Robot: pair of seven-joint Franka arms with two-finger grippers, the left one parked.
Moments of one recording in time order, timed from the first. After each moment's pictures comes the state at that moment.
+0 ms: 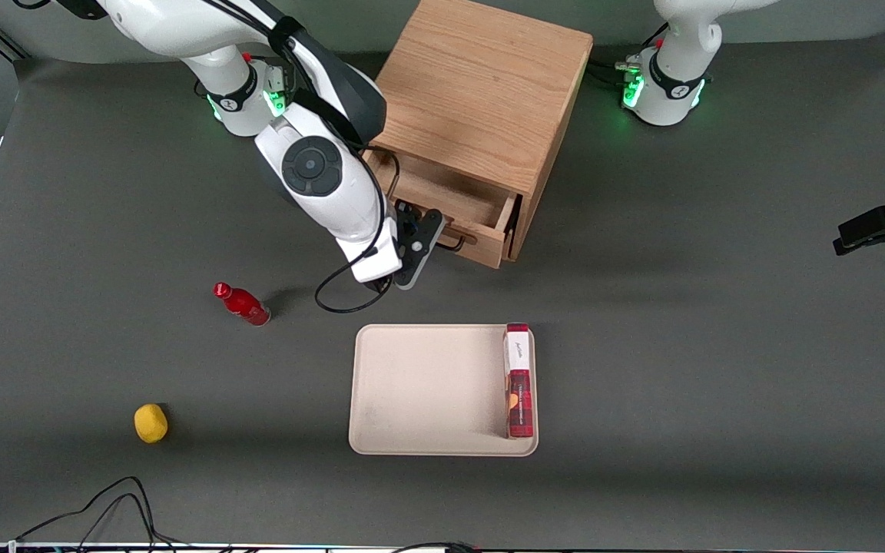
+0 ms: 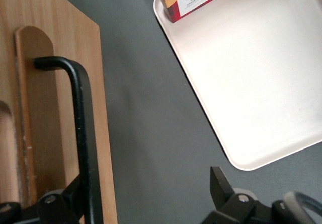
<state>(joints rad) 0.23 0.46 0.49 -1.59 -0.05 2.04 -0.37</state>
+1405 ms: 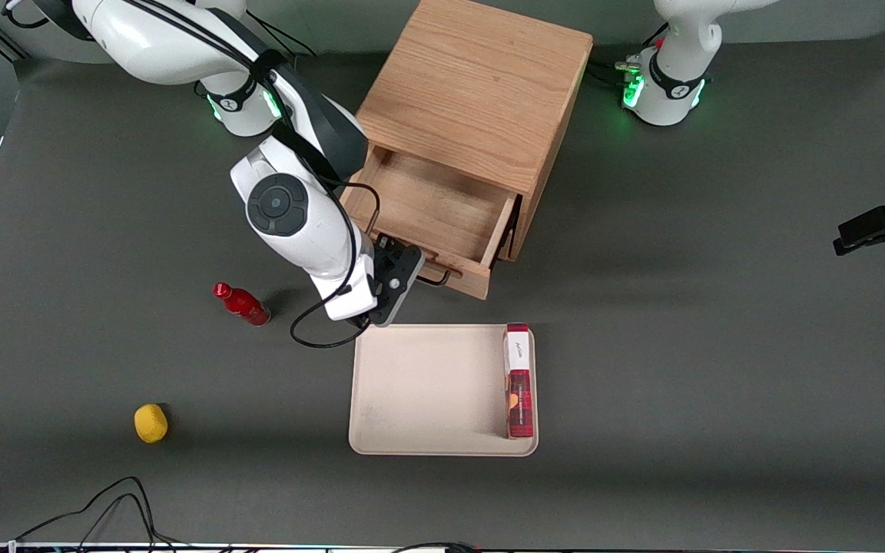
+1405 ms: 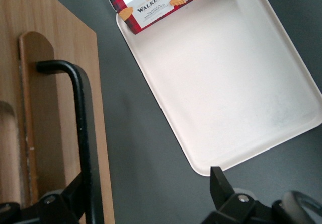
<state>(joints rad) 0.20 0.53 0.45 -1.48 -0.08 2.04 -0.42</state>
